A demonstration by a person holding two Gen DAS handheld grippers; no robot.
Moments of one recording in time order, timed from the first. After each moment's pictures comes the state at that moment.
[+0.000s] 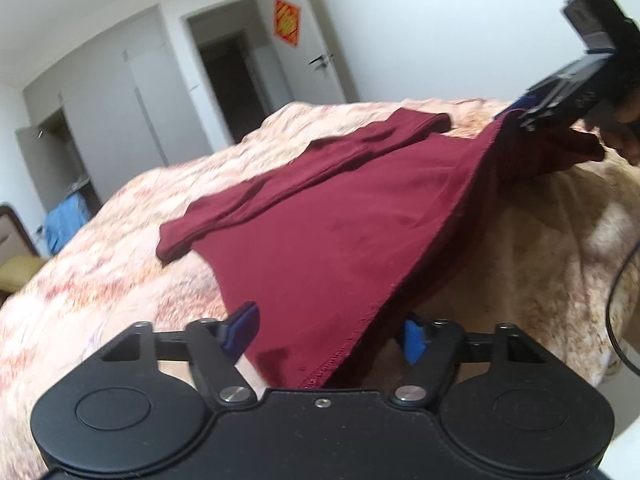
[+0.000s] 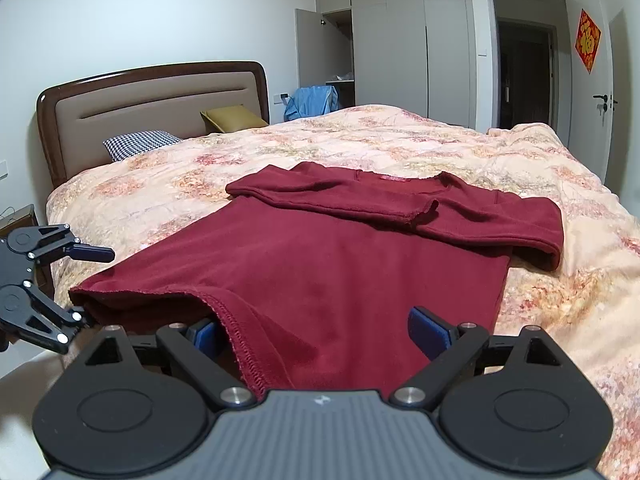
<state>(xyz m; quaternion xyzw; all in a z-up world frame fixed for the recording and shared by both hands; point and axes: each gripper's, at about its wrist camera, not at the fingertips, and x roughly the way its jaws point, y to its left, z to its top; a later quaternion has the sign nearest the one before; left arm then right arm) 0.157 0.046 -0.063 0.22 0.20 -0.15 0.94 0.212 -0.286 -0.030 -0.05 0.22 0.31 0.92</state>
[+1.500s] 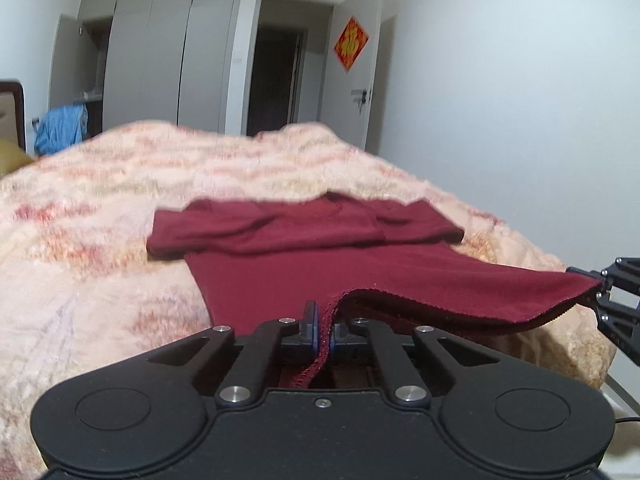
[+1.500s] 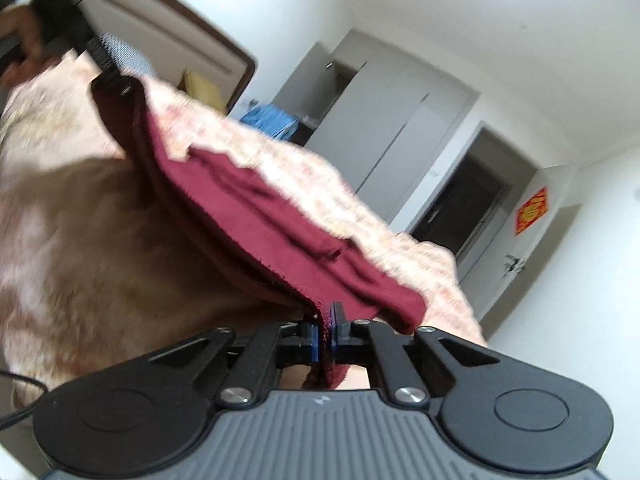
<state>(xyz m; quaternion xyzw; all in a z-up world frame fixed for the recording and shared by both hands) 0.179 0.079 0.011 -0.01 0.20 -0.16 0.97 0.082 -0.283 -0.060 -0.30 0.05 0.15 0.94</state>
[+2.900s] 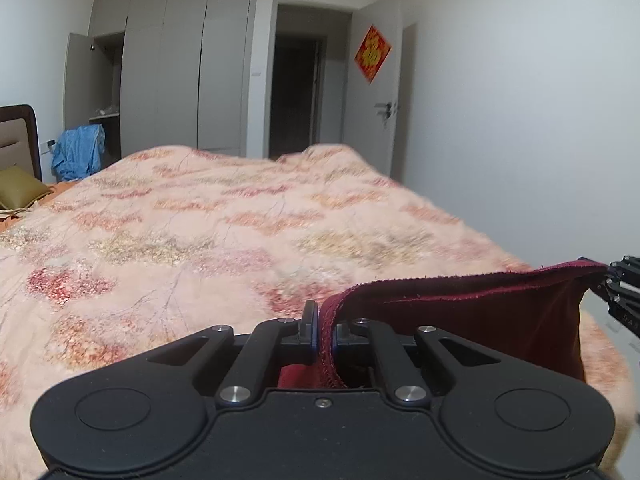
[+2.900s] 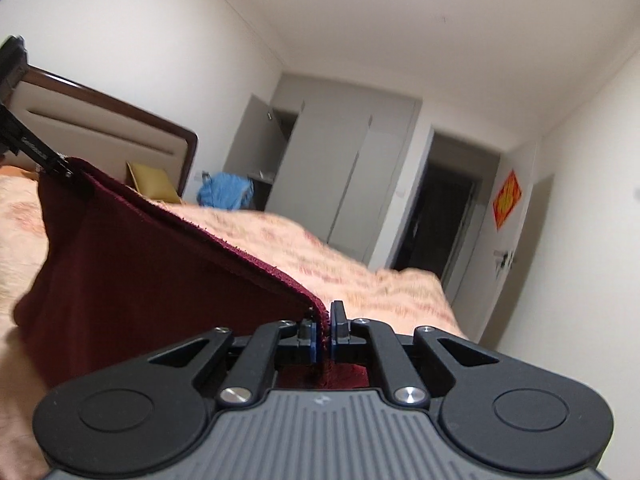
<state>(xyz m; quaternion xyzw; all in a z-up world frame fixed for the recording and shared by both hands) 0.297 0.073 0.114 0.00 0.21 -0.12 0.97 0.186 -0.327 0.067 -0.16 0.02 0.16 0.97</state>
